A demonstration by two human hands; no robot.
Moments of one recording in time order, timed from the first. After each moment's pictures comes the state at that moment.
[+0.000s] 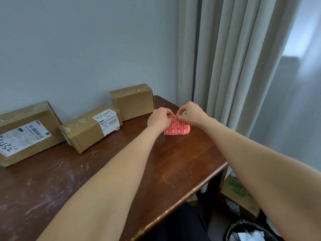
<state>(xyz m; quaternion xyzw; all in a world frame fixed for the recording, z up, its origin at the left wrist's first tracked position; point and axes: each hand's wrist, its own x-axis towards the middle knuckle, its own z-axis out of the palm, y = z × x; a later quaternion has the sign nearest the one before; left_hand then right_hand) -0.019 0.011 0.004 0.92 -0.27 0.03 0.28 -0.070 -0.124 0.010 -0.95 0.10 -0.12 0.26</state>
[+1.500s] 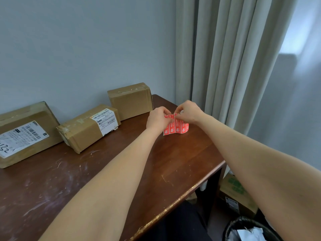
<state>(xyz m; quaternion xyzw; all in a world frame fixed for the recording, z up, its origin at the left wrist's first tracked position) -0.021 0.010 -0.004 0.91 -0.23 0.03 0.35 -0.073 -0.119 0.015 -0.95 0.10 -0.10 0.26</state>
